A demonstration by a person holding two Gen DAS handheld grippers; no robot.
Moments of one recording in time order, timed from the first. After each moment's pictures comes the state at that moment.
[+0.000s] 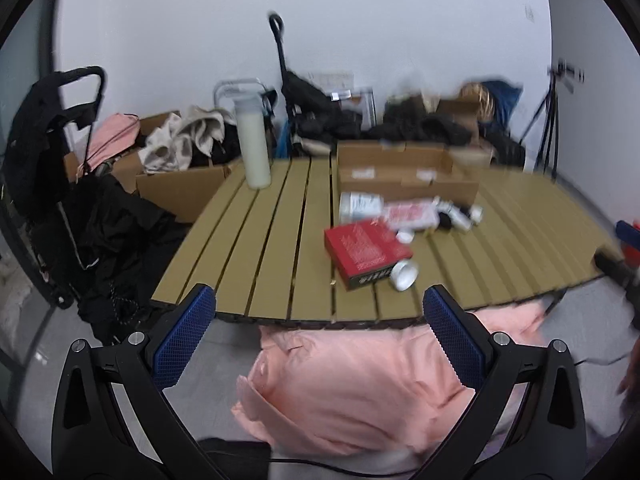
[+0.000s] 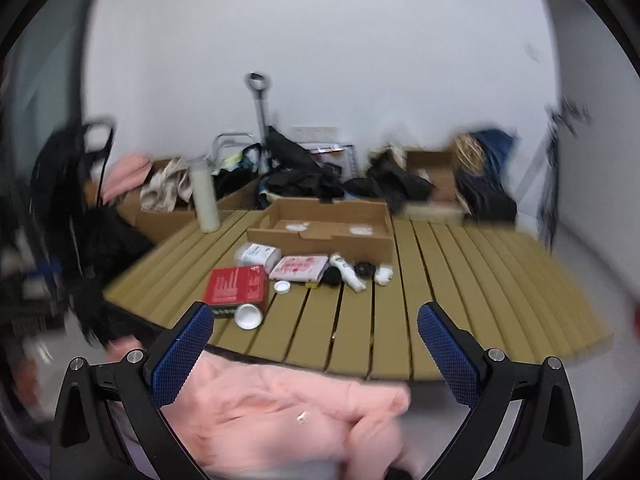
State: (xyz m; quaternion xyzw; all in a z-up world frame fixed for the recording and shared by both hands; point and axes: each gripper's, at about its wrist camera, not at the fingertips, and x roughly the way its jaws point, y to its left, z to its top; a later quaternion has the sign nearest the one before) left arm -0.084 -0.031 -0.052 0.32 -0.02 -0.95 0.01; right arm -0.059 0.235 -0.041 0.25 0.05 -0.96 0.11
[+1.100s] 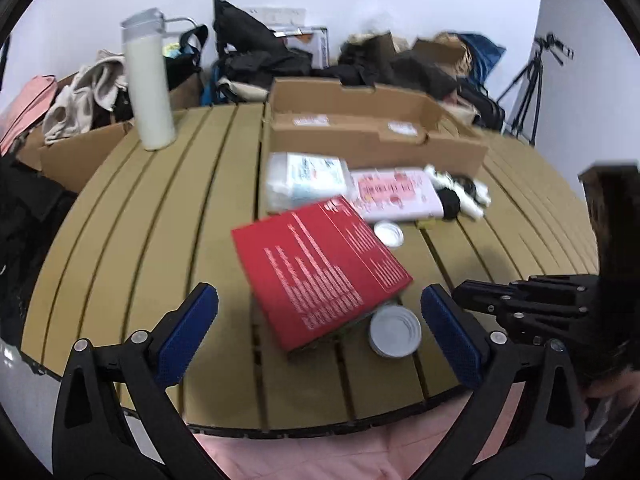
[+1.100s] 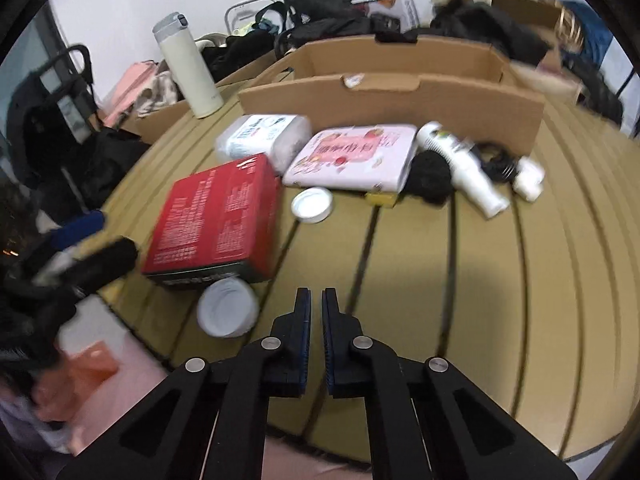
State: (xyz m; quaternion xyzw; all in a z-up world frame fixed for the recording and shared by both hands) left arm -0.253 -0.001 -0.150 0.40 0.01 -0.91 -0.08; right arm -0.275 0.189 -0.180 0.48 -0.03 -0.85 0.21
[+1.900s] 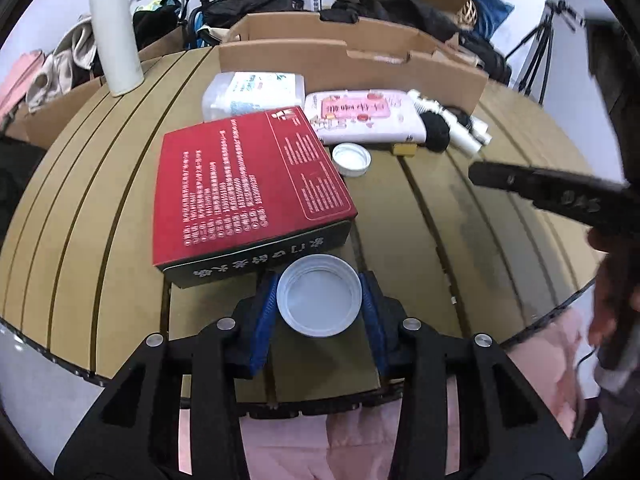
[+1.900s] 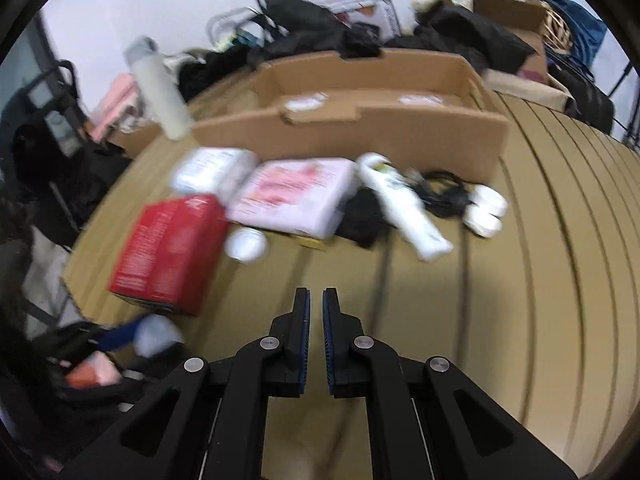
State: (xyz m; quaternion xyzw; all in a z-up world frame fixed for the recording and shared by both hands) left arm -0.255 0.041 -0.190 0.46 0.02 -0.88 -0.09; right arm -0.310 0.236 -0.173 0.46 -0.01 -0.87 0.17
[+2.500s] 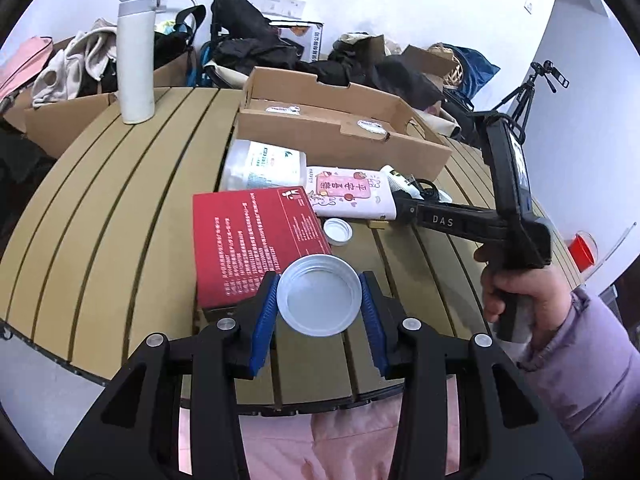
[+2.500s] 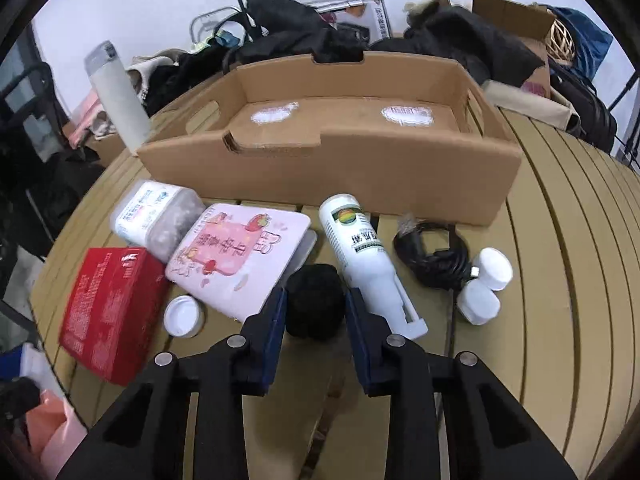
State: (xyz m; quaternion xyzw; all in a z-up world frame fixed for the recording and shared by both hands) left arm -0.240 0.011 -0.137 0.40 0.09 -0.91 -0.11; right arm -0.378 0.232 -0.188 0.45 0.01 -0.88 0.16
